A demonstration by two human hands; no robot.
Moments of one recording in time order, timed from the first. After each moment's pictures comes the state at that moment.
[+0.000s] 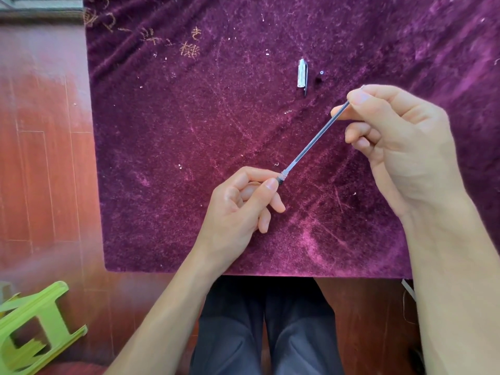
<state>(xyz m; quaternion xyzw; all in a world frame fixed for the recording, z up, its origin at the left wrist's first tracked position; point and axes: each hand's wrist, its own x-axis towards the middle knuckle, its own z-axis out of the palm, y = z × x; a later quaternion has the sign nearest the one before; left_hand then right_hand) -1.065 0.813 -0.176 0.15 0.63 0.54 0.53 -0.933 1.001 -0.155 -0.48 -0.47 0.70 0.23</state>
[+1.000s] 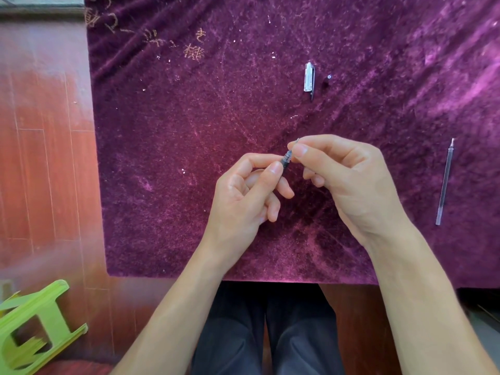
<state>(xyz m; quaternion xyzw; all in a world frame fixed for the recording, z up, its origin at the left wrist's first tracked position) -1.073 0.835 -0.171 0.11 0.63 0.56 0.53 -0.947 0.957 -0.177 -0.46 -0.50 0.72 0.14</state>
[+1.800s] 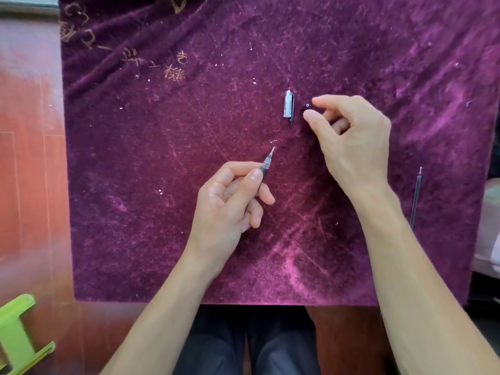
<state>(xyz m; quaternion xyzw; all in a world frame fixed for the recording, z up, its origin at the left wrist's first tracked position) -1.077 0.857 -0.179 0.08 0.63 0.58 0.52 -0.970 1.039 -0.212 -0.50 -0.77 0.36 0.17</state>
